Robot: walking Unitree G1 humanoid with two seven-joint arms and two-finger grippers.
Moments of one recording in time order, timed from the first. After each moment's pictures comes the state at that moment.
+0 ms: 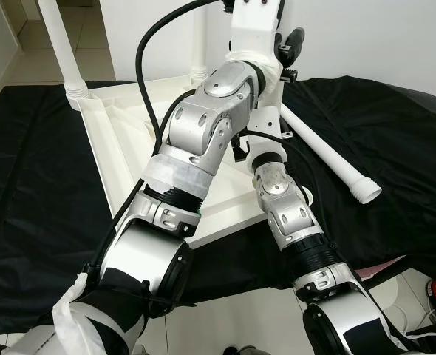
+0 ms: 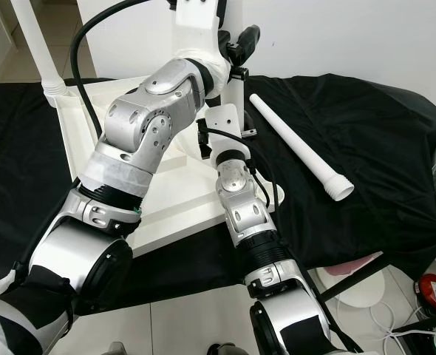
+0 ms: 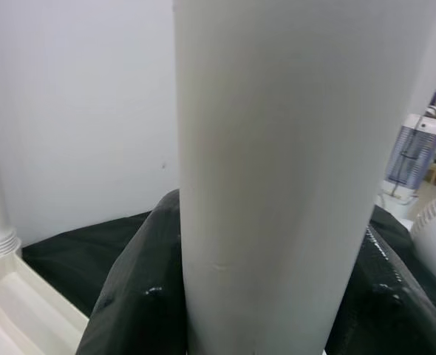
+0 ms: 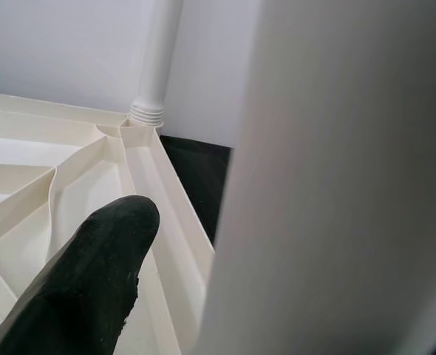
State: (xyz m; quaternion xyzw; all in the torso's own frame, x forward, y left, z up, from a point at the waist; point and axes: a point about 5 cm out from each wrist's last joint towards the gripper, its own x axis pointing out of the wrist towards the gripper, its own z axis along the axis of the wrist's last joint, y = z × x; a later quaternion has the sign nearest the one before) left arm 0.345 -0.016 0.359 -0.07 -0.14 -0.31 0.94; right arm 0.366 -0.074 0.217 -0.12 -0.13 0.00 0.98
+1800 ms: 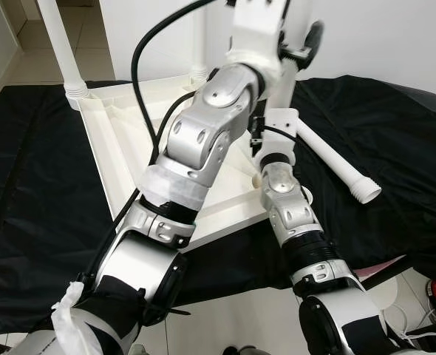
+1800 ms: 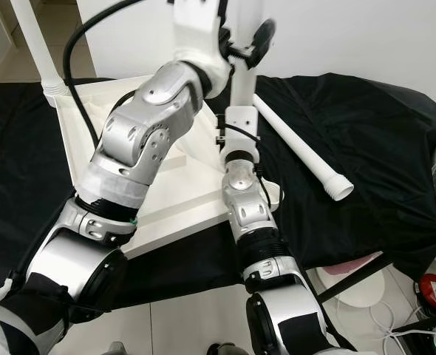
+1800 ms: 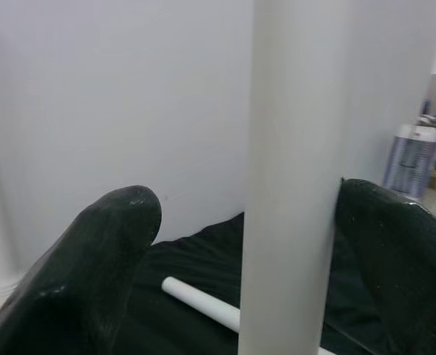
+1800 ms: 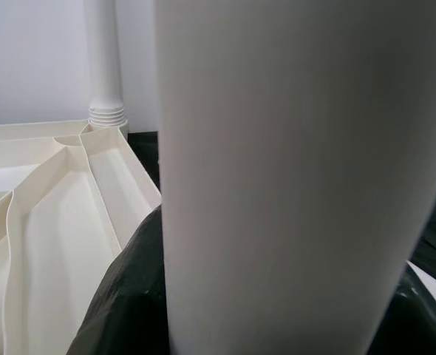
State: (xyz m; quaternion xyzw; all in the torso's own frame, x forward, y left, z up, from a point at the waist) left arm 0.332 -0.010 0.353 -0.03 -0.20 -0.33 0.92; right arm 0.376 -0.095 0.211 -0.02 -0.11 -0.05 0.99
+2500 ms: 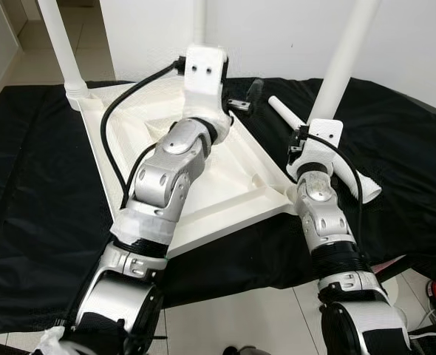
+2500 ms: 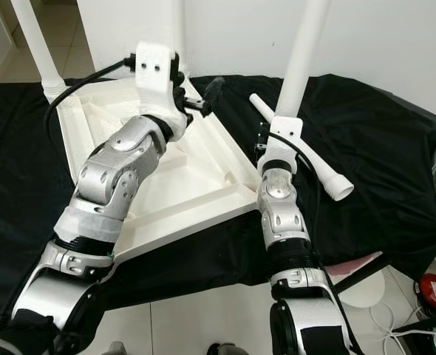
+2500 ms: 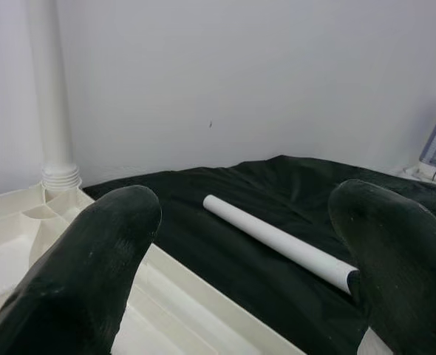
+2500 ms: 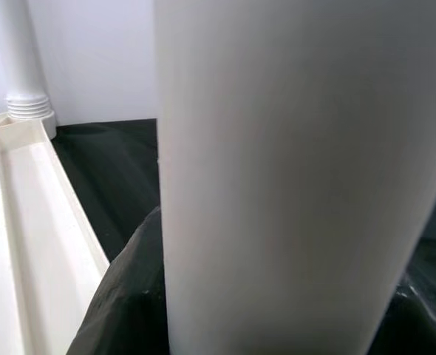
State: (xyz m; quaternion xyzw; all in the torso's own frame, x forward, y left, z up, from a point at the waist) left arm 0.342 0.036 0.282 -0.06 -0.12 -0.28 0.95; right arm 0.365 -0.154 0.197 -0.01 -0.11 -0.09 0.99
